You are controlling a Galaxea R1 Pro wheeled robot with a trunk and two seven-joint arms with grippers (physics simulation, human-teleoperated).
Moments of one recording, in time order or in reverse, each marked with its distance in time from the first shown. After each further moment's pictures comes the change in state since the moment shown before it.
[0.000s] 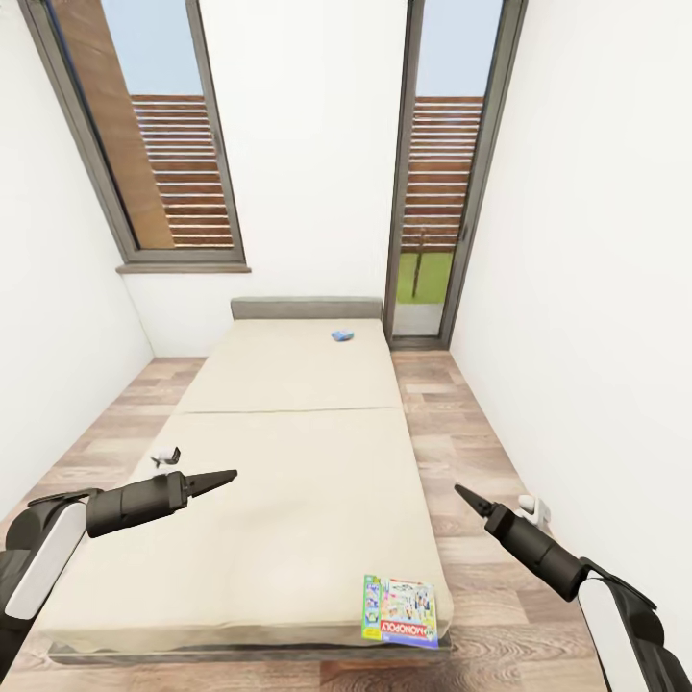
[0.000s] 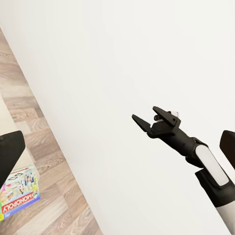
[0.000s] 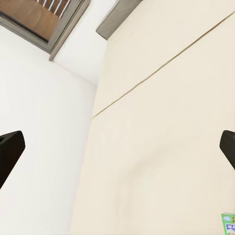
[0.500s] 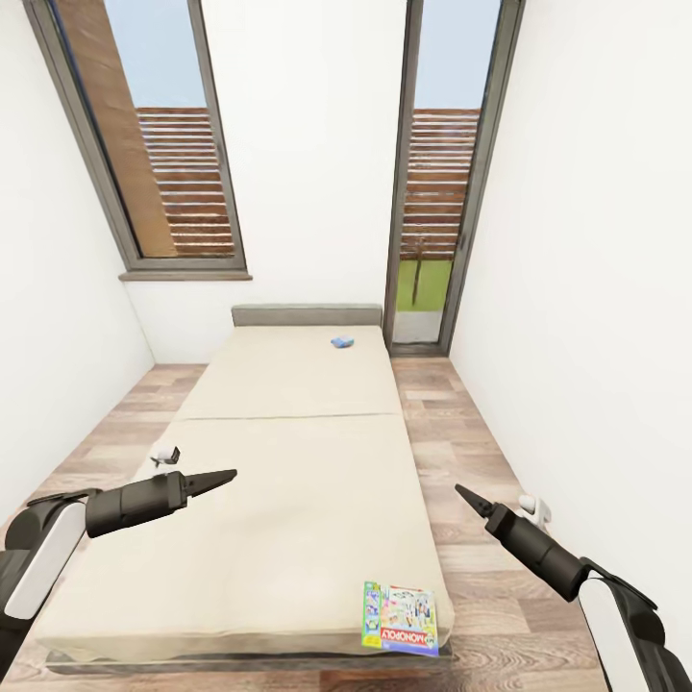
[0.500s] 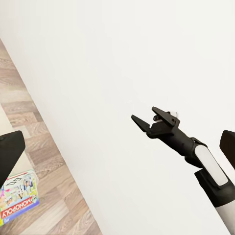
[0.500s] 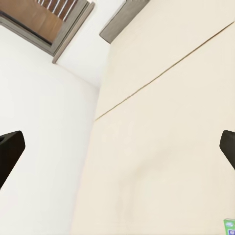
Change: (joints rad) left arm 0.000 0.001 0.002 0.000 0.000 0.000 -0.004; right arm 0.000 -0.003 0.000 0.001 0.000 -0.001 -0.001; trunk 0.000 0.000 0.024
